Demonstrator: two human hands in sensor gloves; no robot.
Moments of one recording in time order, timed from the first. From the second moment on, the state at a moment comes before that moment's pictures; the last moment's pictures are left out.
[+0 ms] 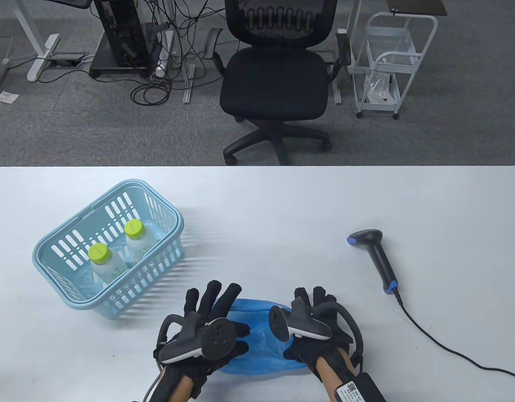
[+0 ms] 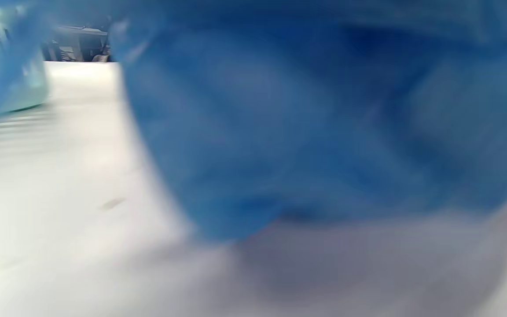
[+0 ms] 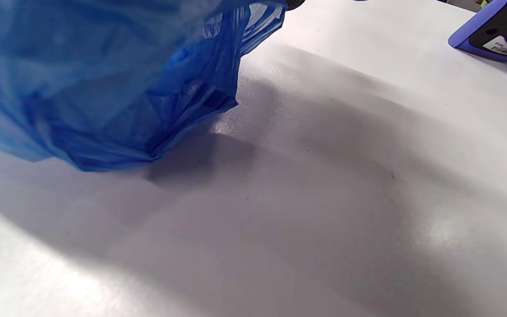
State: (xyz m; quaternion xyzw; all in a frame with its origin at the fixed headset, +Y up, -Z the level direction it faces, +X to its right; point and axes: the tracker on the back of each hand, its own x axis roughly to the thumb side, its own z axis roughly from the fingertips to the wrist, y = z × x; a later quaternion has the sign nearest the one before) left_hand -0.132 -0.727 -0.218 -0.13 -0.23 -0.05 0.96; right_hand 0.066 -0.746 -0.236 -0.17 -0.24 -0.95 0.12
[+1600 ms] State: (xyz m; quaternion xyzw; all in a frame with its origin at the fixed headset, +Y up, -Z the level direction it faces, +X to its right) left_hand -0.189 -0.703 -0.208 -0.03 -0.23 0.14 0.96; right_hand 0.106 -0.732 -0.246 -0.12 -0.21 -0.97 -0.03
